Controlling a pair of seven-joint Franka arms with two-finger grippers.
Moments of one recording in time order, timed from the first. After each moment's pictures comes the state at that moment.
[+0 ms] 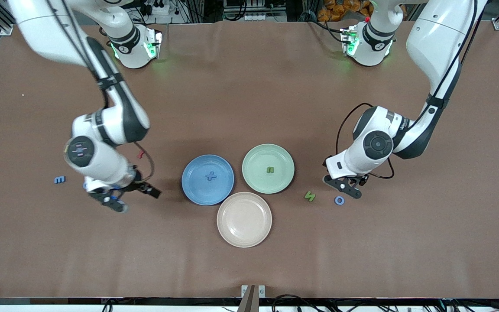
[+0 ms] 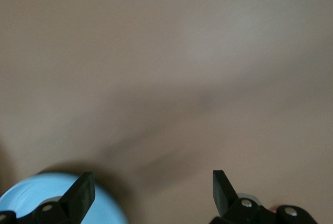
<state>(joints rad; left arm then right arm) -0.02 0.55 -0.37 -1.87 0.26 2.32 0.03 0.12 0.50 0.11 -1.74 -0.02 2.28 0.70</state>
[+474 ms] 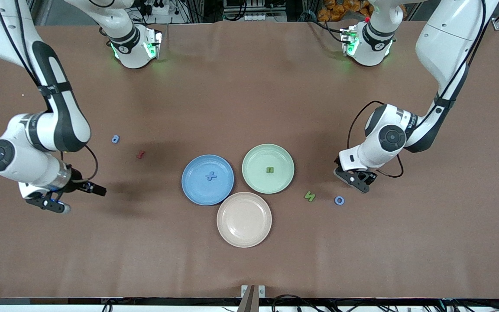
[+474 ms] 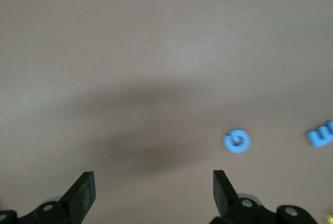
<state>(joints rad) 0.09 0.53 -0.37 -2.04 0.29 2.54 0.18 -0.12 0.44 0.08 -1.81 -0.02 2.26 0.24</state>
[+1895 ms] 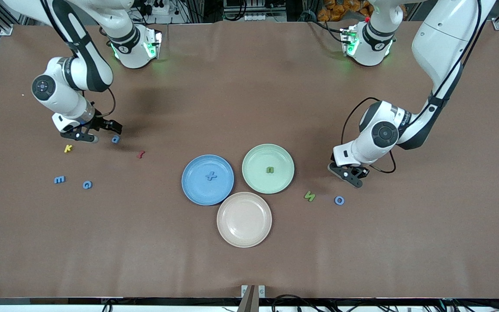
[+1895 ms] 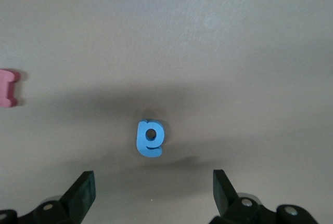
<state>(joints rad) 0.09 0.53 -0.40 -2.08 0.29 2.55 0.14 -0.19 0.08 0.09 -2.67 -0.02 2.68 0.08</state>
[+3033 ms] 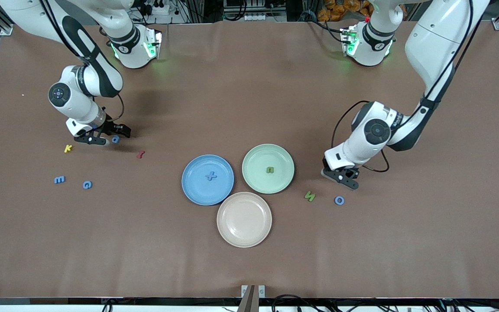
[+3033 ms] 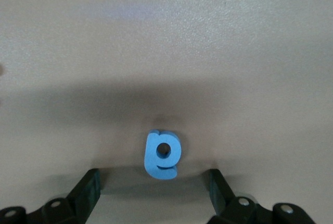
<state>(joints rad) 0.03 0.55 -0.41 -2.03 0.29 2.62 -0.09 -0.18 0.22 0.09 -2.67 -0.02 2.82 0.08</state>
